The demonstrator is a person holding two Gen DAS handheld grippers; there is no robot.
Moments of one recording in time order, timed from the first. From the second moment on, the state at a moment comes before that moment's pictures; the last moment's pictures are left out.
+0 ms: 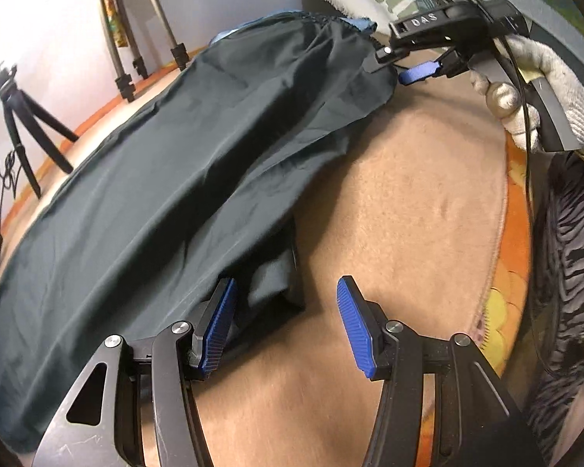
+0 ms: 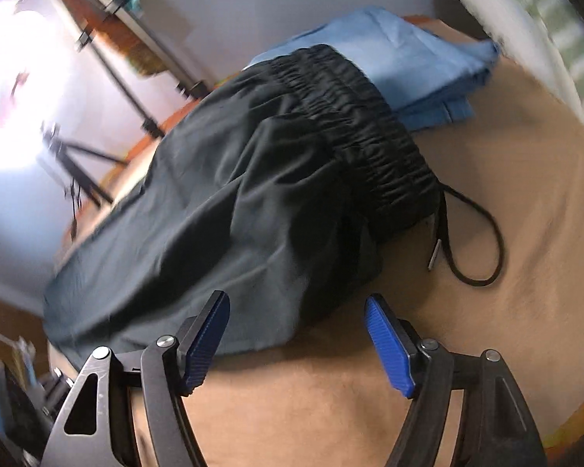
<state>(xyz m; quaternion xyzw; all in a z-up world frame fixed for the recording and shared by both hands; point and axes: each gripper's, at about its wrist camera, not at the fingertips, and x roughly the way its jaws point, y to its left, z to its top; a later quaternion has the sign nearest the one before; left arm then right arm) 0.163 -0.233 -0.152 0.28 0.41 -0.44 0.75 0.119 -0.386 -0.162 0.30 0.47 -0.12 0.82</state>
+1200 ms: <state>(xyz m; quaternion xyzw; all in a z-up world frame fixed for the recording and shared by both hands) 0.166 -0.158 -0.105 0.17 0.39 -0.47 0.77 0.116 -0.399 -0.097 0.18 0.41 -0.19 0.88</state>
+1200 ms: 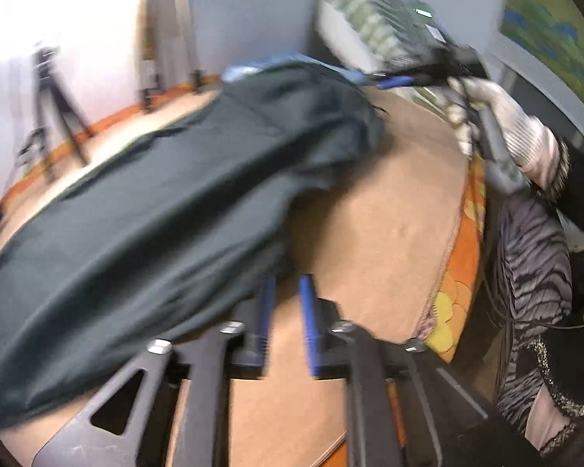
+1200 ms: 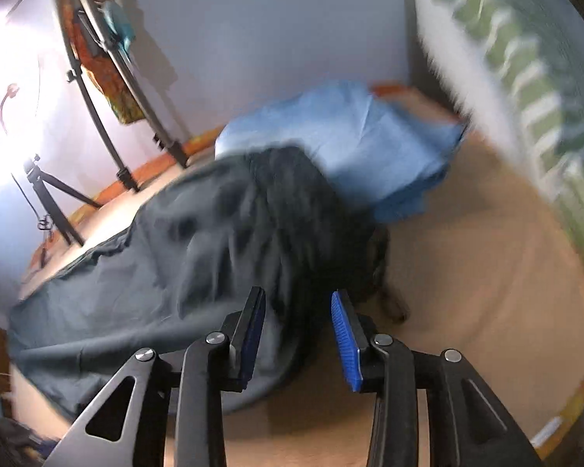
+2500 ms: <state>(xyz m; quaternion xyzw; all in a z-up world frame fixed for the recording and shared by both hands) 0.350 0.327 -0.154 -0.30 0.41 0.03 0.86 0.376 -0.097 -0.170 -0.23 0.50 0.24 0.80</state>
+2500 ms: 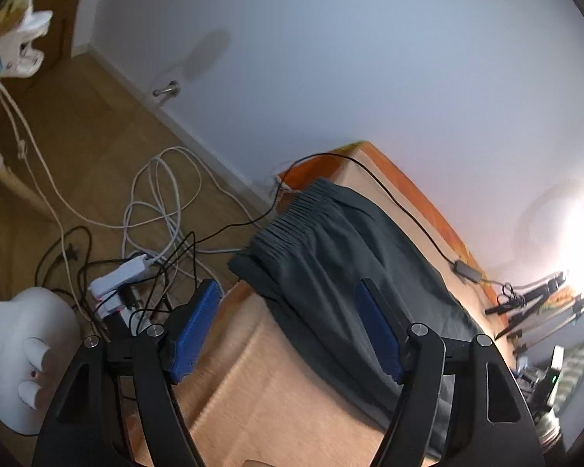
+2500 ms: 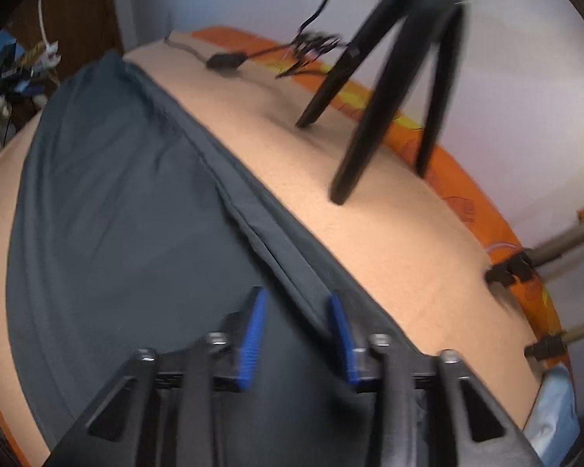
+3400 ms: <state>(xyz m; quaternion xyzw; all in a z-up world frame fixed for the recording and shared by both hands) 0.394 0.359 -0.224 -0.50 0.43 0.01 0.75 0.362 -0.039 -0.126 -0.26 0.43 0.20 0.84</state>
